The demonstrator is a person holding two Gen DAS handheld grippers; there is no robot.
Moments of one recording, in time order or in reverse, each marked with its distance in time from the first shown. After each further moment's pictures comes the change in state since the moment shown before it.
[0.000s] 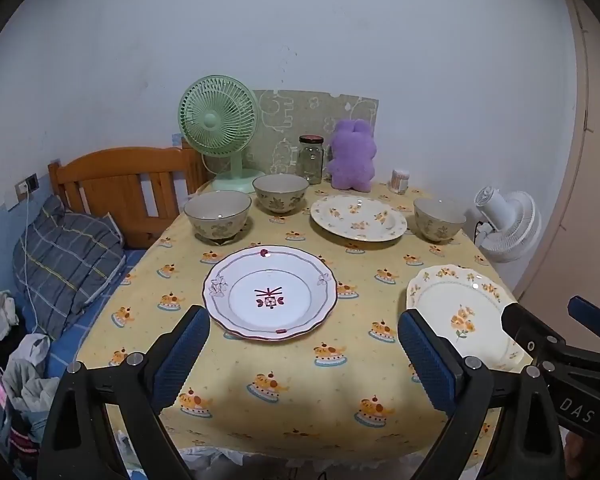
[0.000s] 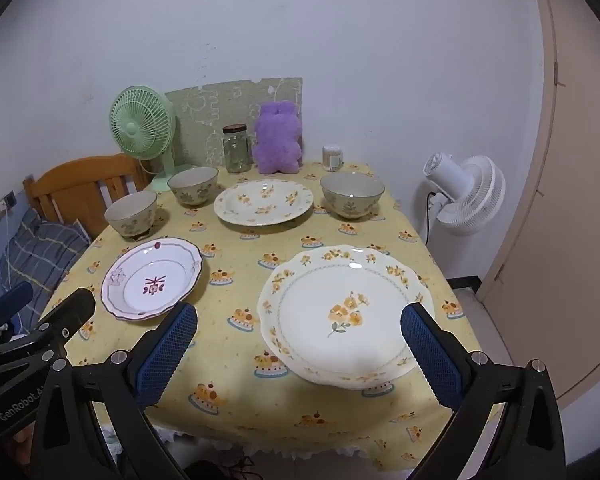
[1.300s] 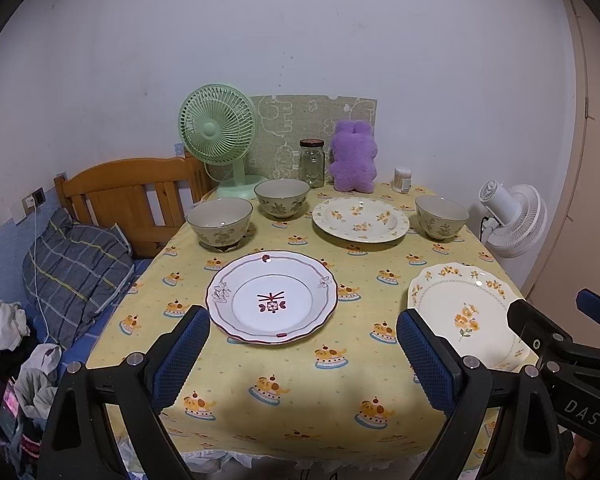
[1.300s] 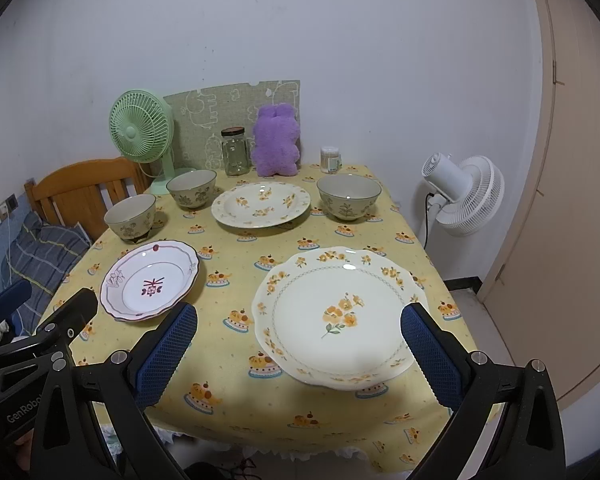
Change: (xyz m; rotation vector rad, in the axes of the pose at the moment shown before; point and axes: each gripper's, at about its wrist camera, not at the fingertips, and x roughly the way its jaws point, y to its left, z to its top) left arm -0.002 -0.014 -0.001 0.037 -0.012 0.034; right arm -0.001 -0.010 0.000 0.002 -0.016 0.001
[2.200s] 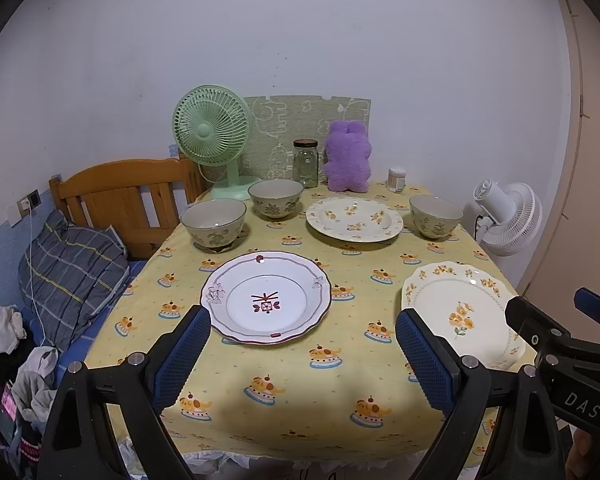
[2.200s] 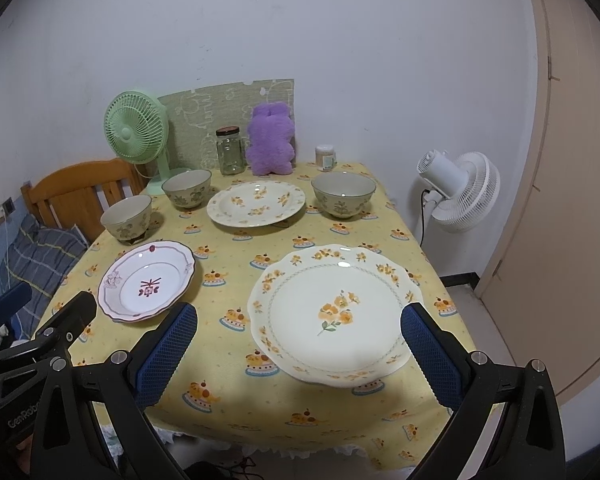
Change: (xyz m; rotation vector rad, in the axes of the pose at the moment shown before) left arm -0.002 -0.001 0.000 0.006 -0.001 -0.020; right arm -0.001 -0.007 -0.001 0.016 0.003 -0.007
